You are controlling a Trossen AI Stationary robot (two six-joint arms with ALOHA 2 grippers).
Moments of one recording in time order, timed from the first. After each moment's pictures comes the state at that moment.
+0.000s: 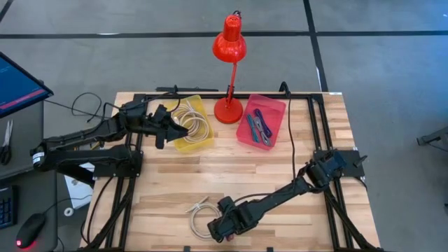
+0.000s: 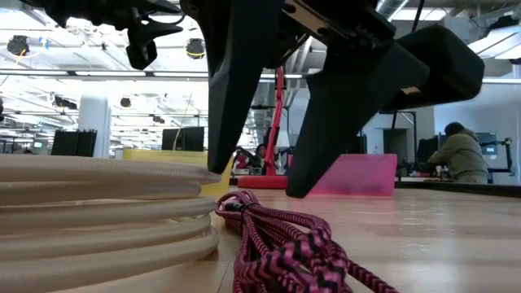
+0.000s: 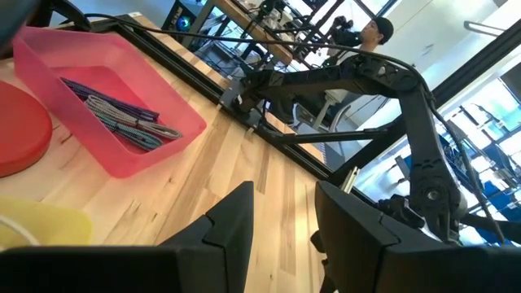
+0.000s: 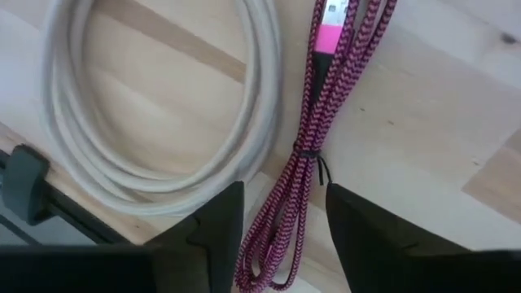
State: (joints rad) left arm 0.36 0.72 0.60 -0.08 0.42 -0.53; right arm 0.49 2.31 1.96 -0.87 0.01 1.60
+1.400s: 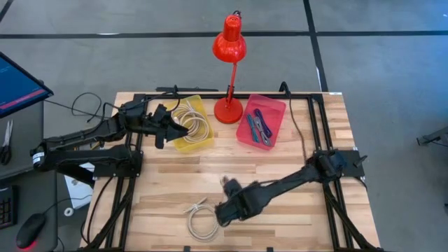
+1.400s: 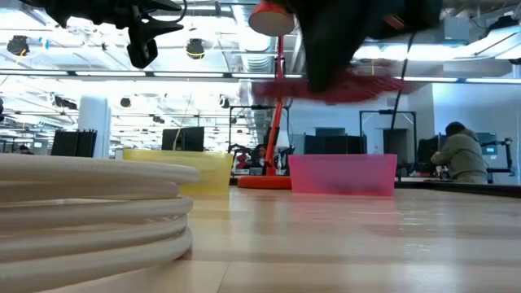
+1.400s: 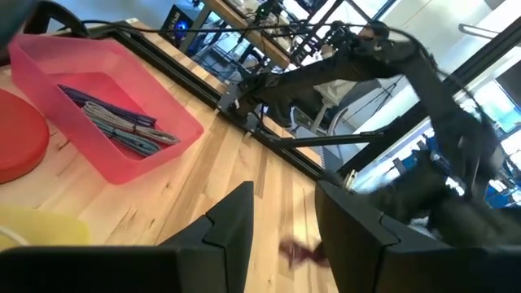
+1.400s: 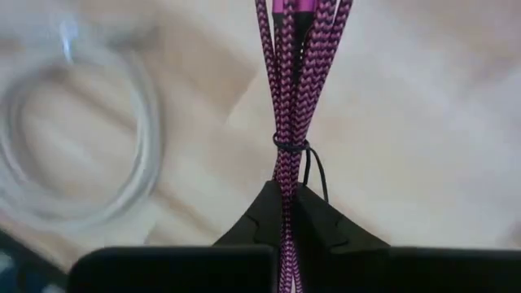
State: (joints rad) left arm 0.36 0.72 0.61 -0.07 0.42 -0.53; right arm 0.43 2.19 2.03 -1.26 0.11 1.39
